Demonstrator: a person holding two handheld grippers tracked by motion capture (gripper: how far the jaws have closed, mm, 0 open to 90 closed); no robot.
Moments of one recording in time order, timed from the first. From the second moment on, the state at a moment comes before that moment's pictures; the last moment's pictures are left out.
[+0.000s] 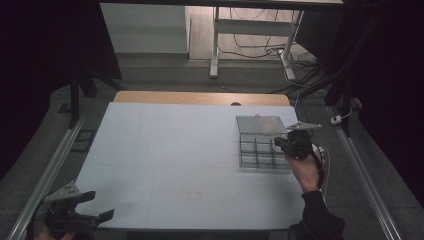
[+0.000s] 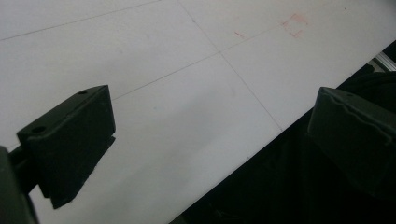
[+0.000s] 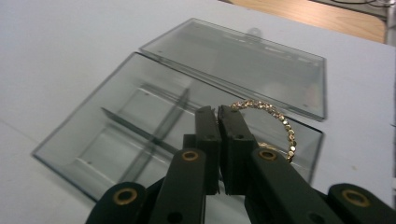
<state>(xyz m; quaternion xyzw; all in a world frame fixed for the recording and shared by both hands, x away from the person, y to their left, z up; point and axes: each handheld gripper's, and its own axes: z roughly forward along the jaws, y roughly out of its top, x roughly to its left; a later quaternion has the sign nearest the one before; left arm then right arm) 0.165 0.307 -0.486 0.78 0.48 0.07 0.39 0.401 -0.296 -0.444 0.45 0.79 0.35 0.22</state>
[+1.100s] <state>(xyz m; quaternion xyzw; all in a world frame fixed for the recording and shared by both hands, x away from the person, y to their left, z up) 0.165 0.308 -0.486 0.78 0.48 0.07 0.39 0.419 -0.299 -0.468 0.47 0.78 0.35 0.21</state>
